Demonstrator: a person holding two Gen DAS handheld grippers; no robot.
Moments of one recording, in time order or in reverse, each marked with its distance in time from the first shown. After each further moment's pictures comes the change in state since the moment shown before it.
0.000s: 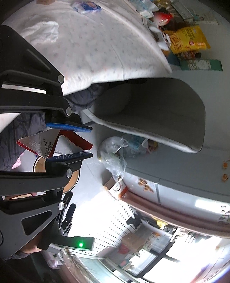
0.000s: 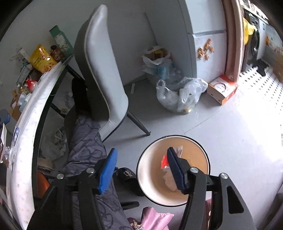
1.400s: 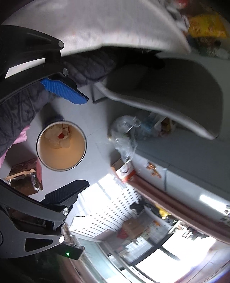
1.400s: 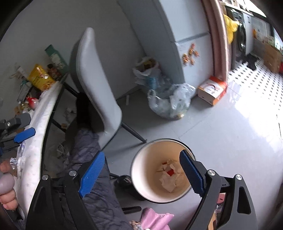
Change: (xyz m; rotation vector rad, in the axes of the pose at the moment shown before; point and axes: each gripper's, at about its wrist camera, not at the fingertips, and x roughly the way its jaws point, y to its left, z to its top) left arm 0.016 -0.020 0.002 -0.094 0.080 -0.140; right arm -0.067 -0.022 -0.004 0.078 -0.129 0.022
